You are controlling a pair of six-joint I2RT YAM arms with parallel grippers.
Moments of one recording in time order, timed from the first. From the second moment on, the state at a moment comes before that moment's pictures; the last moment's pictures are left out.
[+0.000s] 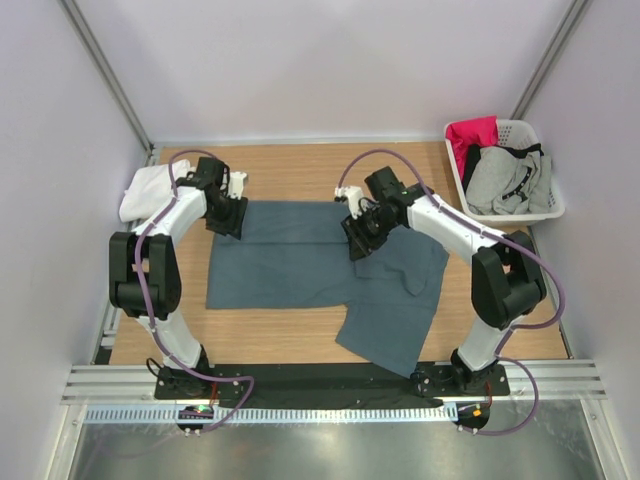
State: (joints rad) left arm -0.10 1.78 1.32 -0.73 0.14 0.15; right arm 0.49 1.73 1.30 -0.73 -0.46 -0.24
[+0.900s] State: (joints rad) left arm -0.10 2.21 1.78 -0.77 0.05 0.10; right arm 0.06 2.04 1.52 -0.56 -0.36 -0.01
